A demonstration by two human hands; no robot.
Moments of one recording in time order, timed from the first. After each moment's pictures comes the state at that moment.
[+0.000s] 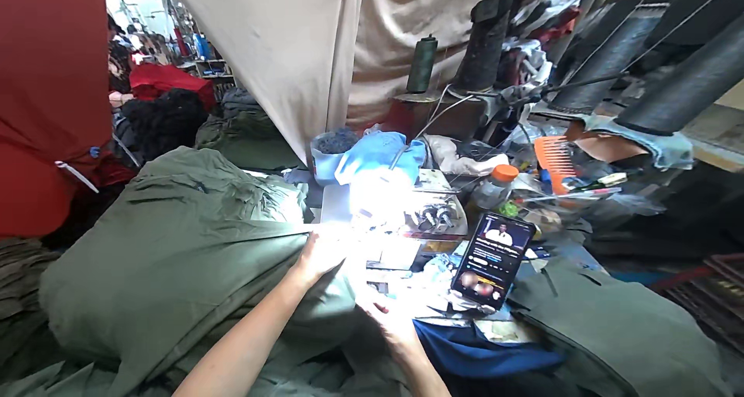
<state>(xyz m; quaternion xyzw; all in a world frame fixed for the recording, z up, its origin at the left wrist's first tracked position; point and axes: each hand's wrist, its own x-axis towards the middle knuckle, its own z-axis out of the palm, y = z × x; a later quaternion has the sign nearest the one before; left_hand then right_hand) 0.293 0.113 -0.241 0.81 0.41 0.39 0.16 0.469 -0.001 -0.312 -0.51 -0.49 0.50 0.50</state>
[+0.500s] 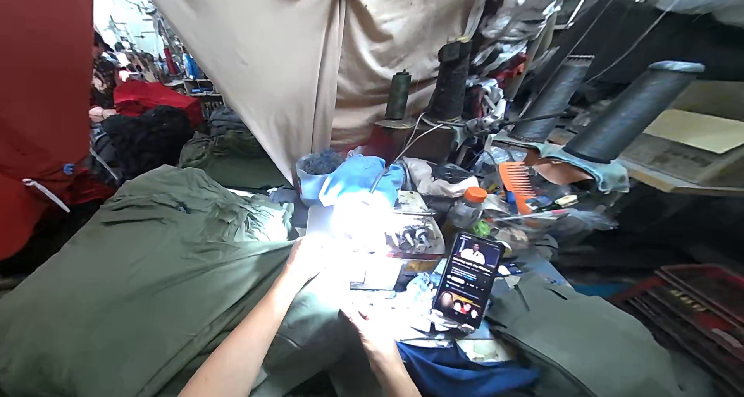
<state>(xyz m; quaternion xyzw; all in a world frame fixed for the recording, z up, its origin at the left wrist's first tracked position) 0.302 0.139 -0.215 0.76 0.55 0.26 0.24 0.460 0.022 -0.302 -0.54 -0.46 0.47 0.52</state>
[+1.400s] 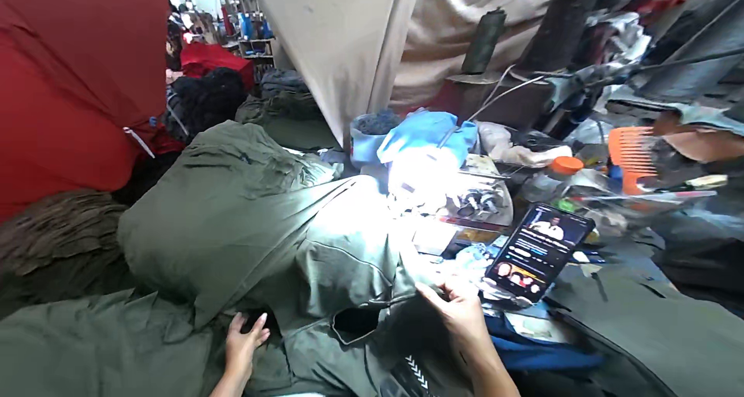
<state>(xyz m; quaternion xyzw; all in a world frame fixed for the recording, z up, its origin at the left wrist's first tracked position) 0.133 -0.111 -0.422 0.16 0.71 0.55 0.40 0.520 -0.016 -0.305 -0.54 -0.59 0.31 0.52</state>
